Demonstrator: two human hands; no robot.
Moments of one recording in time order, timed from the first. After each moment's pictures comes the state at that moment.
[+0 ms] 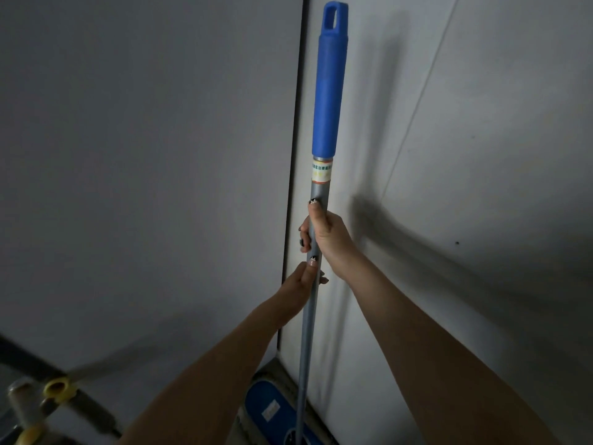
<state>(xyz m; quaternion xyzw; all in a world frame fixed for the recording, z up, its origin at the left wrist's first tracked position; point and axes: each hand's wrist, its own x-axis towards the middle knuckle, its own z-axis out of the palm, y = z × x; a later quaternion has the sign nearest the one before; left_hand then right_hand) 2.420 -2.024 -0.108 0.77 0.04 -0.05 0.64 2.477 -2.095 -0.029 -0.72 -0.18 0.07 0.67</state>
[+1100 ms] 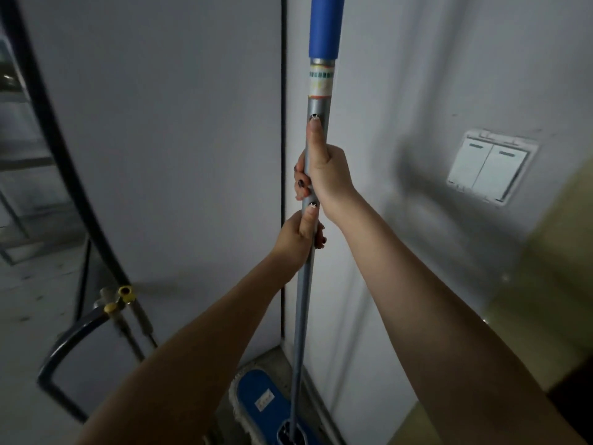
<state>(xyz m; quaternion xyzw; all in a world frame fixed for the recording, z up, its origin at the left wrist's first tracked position) 2.242 -2.187 0.041 0.74 0.04 0.22 0.63 2.285 -2.234 0.126 -0.65 -0.28 0.02 0.71</state>
